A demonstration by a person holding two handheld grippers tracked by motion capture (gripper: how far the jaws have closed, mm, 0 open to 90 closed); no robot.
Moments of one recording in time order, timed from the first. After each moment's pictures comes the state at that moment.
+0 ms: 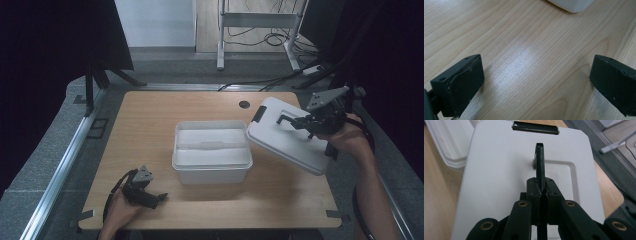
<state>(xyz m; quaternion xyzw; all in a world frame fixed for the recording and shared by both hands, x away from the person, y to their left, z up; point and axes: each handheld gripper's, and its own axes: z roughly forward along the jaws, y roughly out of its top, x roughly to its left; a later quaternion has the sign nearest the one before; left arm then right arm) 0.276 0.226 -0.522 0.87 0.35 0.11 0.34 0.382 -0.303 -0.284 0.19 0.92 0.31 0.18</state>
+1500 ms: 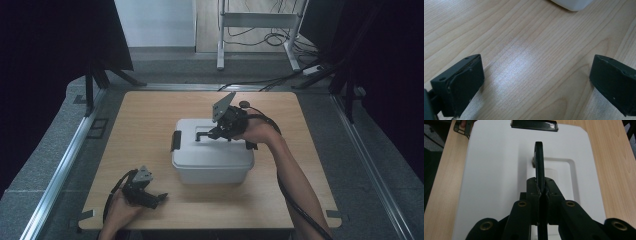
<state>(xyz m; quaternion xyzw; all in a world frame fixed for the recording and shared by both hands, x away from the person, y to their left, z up) 0.276 0.226 -0.523 0.86 0.35 0.12 0.34 0.416 -0.089 -0.336 -0.04 0.95 0.31 0.06</state>
